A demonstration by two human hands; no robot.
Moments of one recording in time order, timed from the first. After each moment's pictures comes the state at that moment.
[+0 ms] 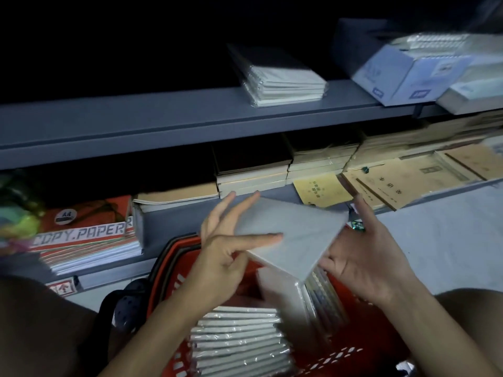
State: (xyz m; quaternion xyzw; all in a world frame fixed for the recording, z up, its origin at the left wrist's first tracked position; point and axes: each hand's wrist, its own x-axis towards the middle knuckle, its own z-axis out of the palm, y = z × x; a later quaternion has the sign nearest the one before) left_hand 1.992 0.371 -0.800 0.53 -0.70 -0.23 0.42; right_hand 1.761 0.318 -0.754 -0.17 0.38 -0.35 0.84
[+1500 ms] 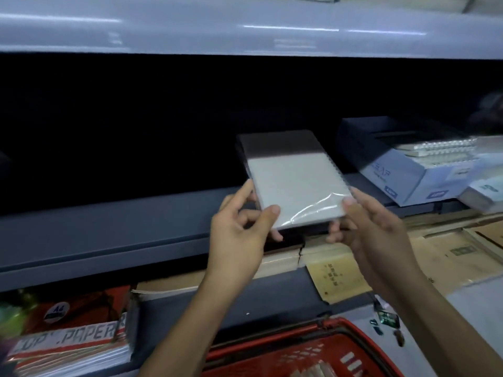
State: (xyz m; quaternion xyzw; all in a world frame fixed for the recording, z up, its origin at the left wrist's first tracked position) left_hand 1.986 0.208 -0.680 0.51 -0.43 -0.37 0.64; right_hand 1.796 0.159 -0.680 -0.51 0.39 -0.54 0.55
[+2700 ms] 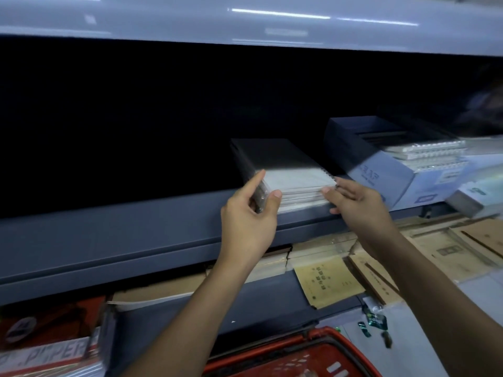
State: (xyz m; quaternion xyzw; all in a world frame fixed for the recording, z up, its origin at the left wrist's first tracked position) left_hand 1.959 0.131 -0.703 0.58 -0.47 -0.29 0.60; right_hand 1.775 0.069 -0.689 -0.57 0.56 -0.45 0.40
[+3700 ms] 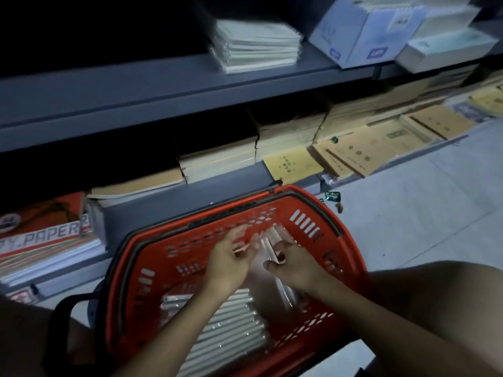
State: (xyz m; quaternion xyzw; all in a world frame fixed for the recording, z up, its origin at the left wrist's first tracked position) left_hand 1.911 0.351 -0.886 0.65 -0.45 -0.48 0.37; right_hand 1.746 0.326 -0.896 -0.65 0.66 0.02 0.38
